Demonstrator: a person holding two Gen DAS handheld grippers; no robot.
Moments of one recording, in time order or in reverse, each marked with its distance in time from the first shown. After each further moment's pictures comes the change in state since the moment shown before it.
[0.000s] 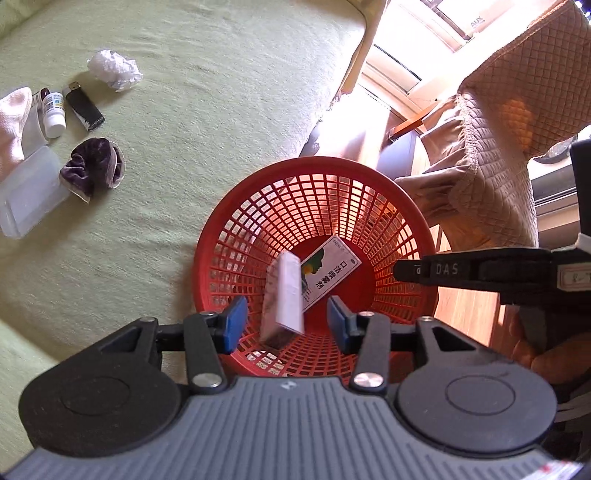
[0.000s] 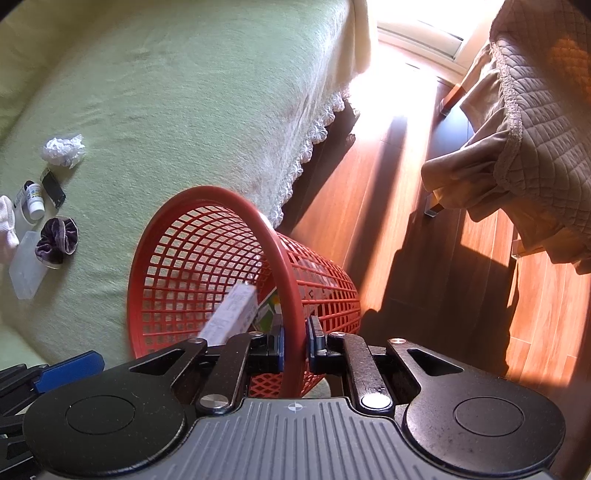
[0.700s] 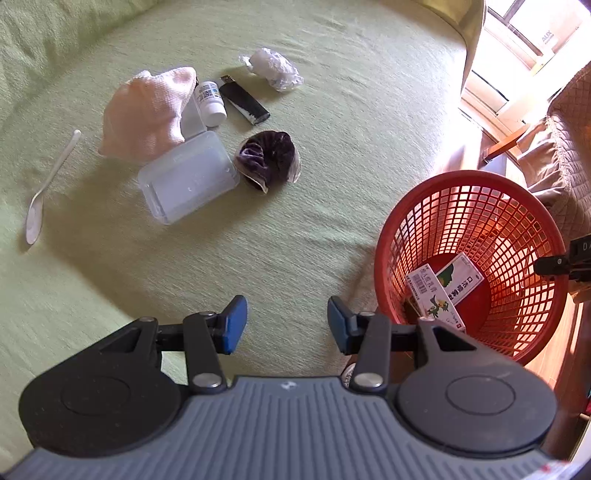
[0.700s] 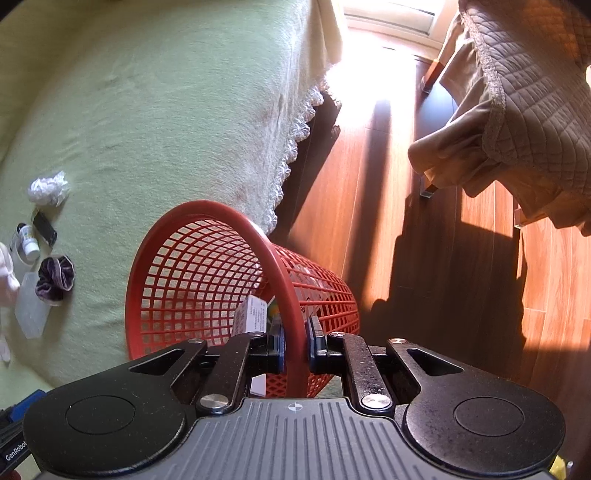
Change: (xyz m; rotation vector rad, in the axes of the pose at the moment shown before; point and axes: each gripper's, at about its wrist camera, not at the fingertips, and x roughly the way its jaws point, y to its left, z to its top) left arm -0.026 0.096 -0.017 -0.064 -0.068 0.272; right arm 0.003 -0.028 0.014 0.168 0.013 0.044
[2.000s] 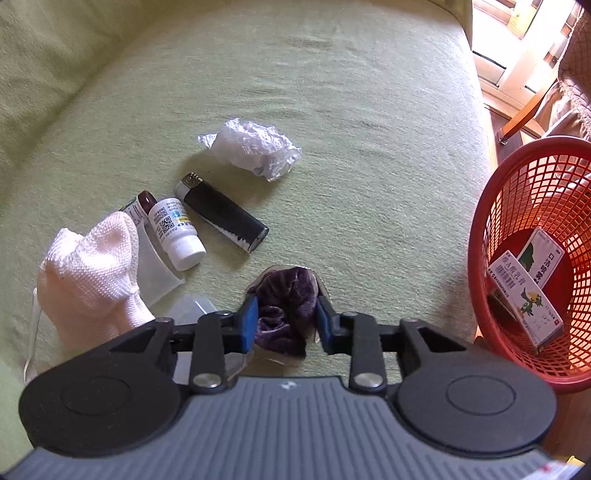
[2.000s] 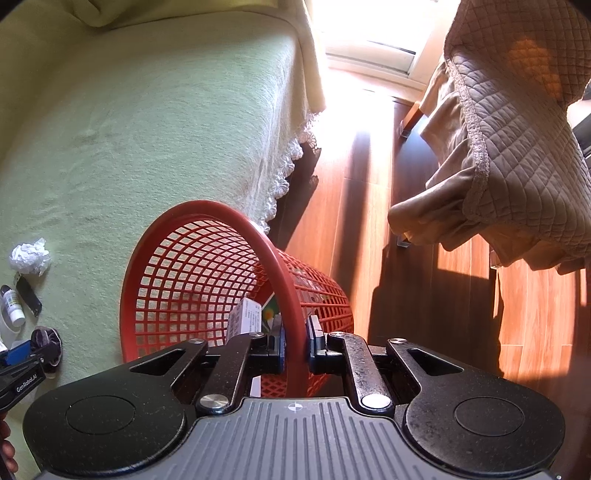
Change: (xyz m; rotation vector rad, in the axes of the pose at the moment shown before) left arm 0.086 -0.007 0.099 0.248 -0.059 0.088; right arm -0.010 0.019 0.059 -0.021 -0.112 -0.102
